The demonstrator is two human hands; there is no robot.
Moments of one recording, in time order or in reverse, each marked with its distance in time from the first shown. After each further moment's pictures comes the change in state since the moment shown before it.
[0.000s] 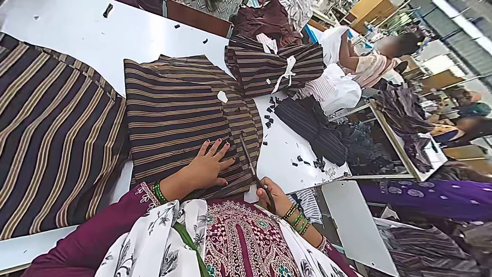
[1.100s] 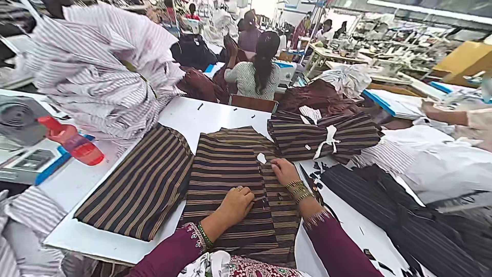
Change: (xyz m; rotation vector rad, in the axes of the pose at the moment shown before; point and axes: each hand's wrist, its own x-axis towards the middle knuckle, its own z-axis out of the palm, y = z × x) left_hand 0.019 -0.023 0.007 -0.020 0.749 -0.105; right_hand 0.200 -0.160 -0.031 -0.730 0.146 -0.584
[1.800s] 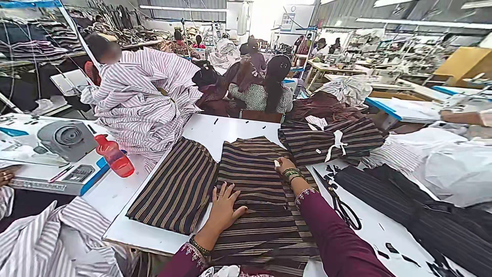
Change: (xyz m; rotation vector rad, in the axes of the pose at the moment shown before) left_hand -0.090 -0.043 -0.047 0.102 -0.065 -0.501; right_hand 0.053 -0.032 0.031 0.011 -0.073 0.321
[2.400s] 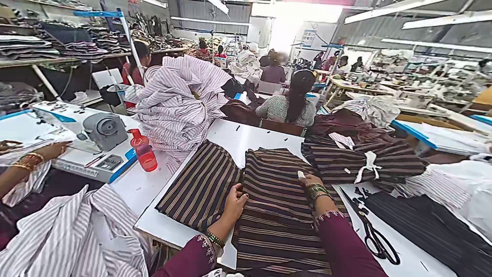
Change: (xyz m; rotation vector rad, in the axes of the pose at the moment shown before) left_hand 0.005 -0.037 -0.021 -1.077 0.348 -0.227; right_hand -0.008 -0.008 0.012 0.303 0.179 0.157
